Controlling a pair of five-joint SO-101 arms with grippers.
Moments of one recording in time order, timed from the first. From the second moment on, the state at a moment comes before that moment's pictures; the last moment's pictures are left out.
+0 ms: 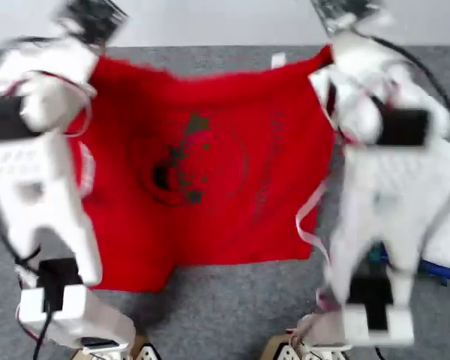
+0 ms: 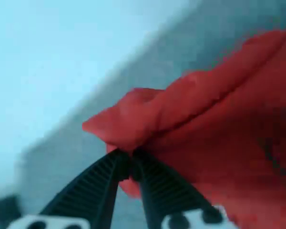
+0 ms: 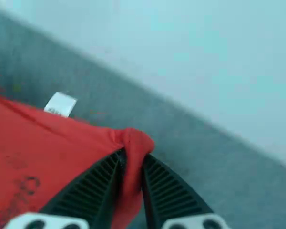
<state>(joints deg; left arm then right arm) -10.0 7.3 -40.0 94.3 -39.5 -3.0 2.1 -36.3 78.9 27.8</state>
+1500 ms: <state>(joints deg) -8.7 61.9 -84.4 88.0 -51.1 -2.9 37.7 -36.2 55.0 28.0</state>
